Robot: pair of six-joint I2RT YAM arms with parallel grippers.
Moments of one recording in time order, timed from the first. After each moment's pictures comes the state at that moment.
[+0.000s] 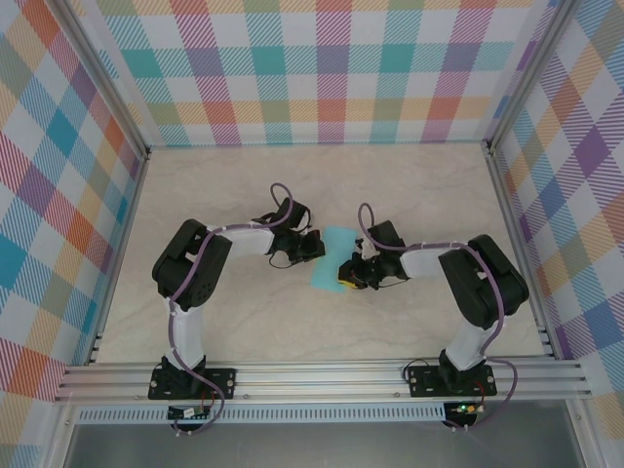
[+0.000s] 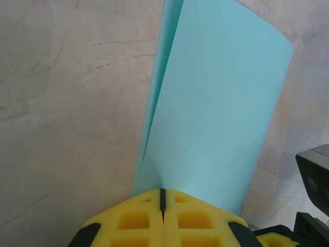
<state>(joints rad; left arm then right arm) -0.57 1.99 1.16 -0.17 0.43 -0.76 0.50 1.74 0.73 -0.03 -0.67 0.81</state>
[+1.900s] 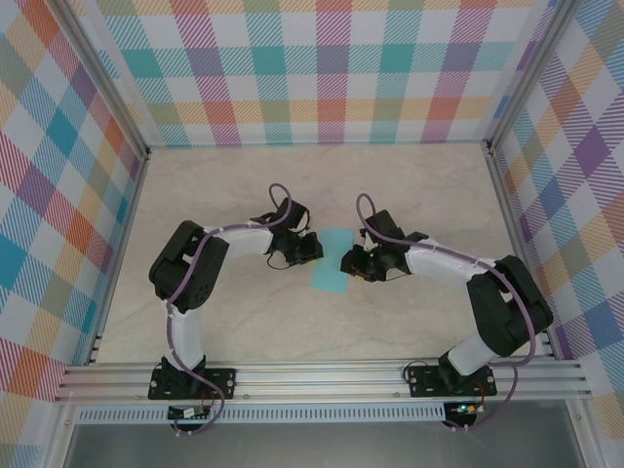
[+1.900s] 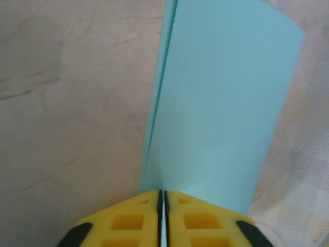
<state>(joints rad) -0.57 1.96 1.16 -0.25 0.40 -0.75 0.56 1.55 0.87 -0.40 -0.35 0.78</state>
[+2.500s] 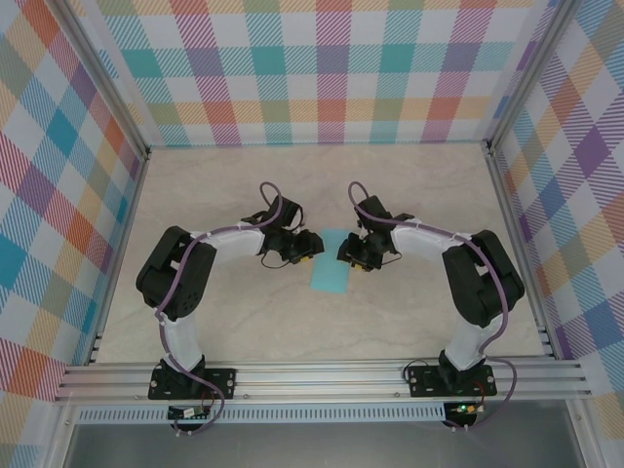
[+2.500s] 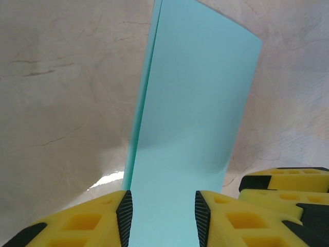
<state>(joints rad) -0.54 1.87 1.11 -0.24 0.43 -0.80 0.52 1.77 1.06 -0.49 -0.34 0.79</state>
